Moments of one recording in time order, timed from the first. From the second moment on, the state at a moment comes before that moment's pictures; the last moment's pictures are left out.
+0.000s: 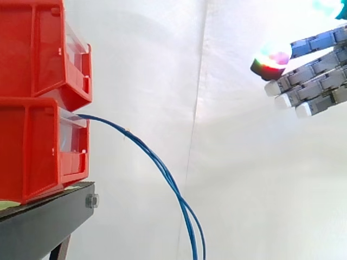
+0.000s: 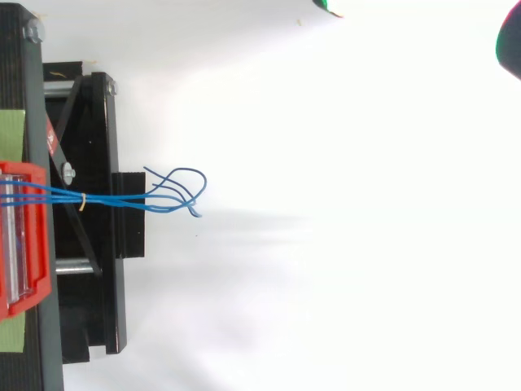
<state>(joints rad) 0.09 -1.84 -1.52 -2.94 -1.13 -0.28</state>
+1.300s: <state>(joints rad) 0.14 -2.20 -1.25 -2.82 -1.14 -0.29</state>
